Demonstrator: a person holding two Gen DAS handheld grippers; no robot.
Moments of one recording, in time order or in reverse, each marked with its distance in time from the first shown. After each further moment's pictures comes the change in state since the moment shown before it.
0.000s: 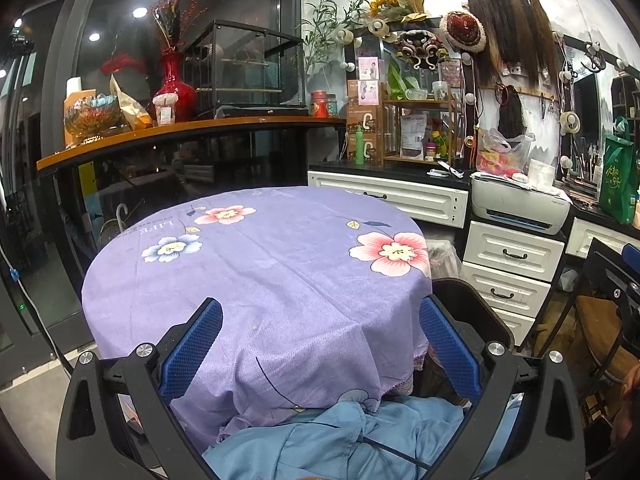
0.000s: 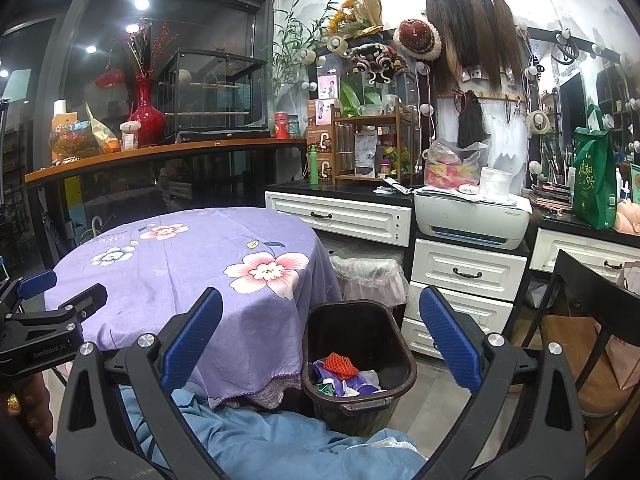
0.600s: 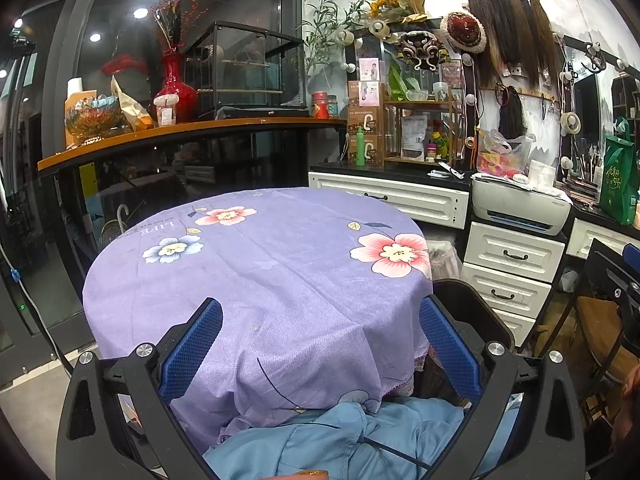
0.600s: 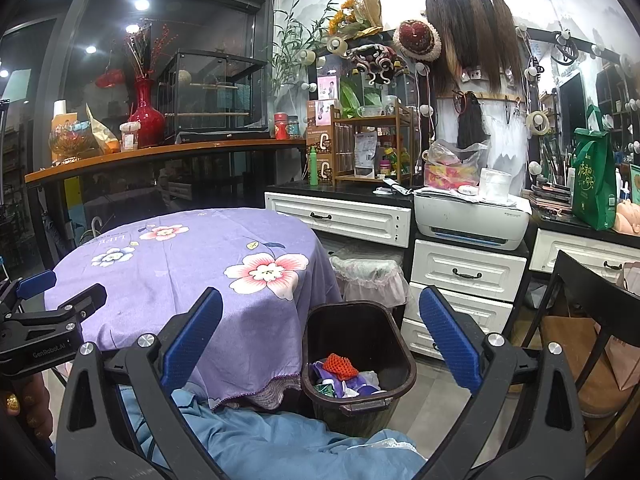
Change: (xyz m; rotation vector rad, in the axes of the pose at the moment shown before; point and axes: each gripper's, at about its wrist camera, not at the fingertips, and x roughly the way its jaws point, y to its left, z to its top) left arm -0.001 -0.003 0.006 -0.002 -0.006 0.005; right arm 0.000 -0.001 0.003 -0.003 -0.003 0.000
